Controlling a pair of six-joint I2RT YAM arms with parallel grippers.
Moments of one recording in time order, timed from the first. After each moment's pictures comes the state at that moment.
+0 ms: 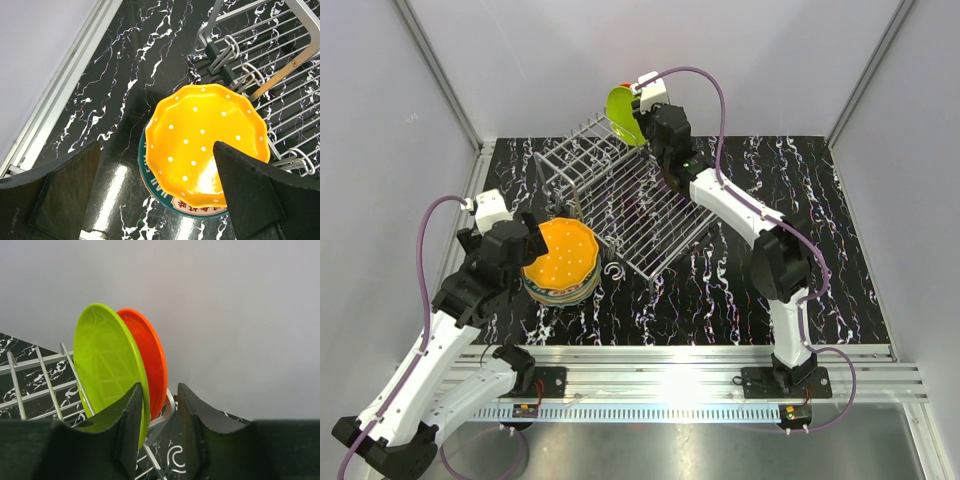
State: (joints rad) left arm -0.50 0.75 0.96 -0.79 -0.74 -0.47; right arm 0.62 2.07 1.90 0.24 0.38 -0.27
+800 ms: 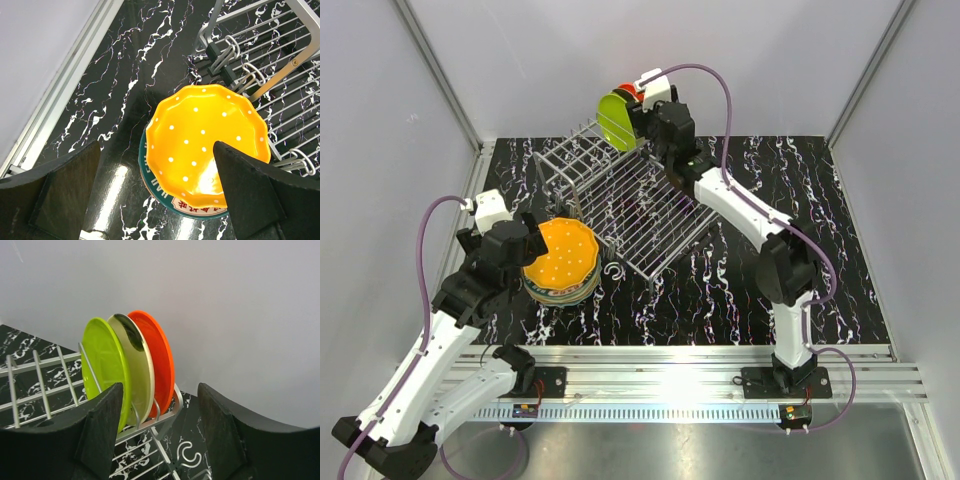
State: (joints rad) left arm -0.50 0.75 0.96 -0.79 -0.74 -0.47; right arm 0.62 2.04 1.89 0.18 0.33 -0.21
